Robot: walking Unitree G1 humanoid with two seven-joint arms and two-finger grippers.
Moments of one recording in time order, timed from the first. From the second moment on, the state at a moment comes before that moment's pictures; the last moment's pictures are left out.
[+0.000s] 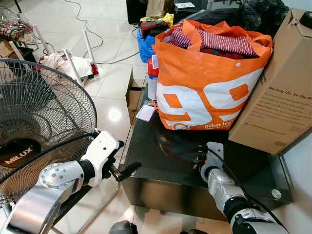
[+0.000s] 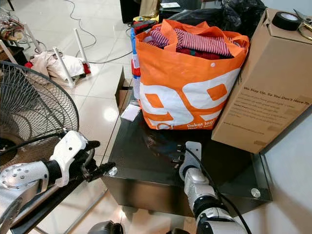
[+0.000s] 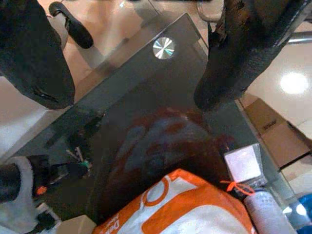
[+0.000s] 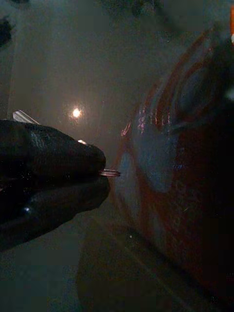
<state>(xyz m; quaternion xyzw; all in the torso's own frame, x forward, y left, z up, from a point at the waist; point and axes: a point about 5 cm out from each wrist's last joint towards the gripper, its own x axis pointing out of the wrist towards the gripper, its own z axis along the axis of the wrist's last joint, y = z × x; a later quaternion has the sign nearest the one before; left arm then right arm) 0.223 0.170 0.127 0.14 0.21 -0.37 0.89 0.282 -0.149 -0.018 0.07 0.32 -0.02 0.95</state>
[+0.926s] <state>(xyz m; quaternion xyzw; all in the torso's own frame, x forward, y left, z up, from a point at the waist) 0.261 0.168 0.123 0.08 0.09 -0.16 0.98 0.271 -0.200 0.067 0.08 0.09 -0.03 0.99</state>
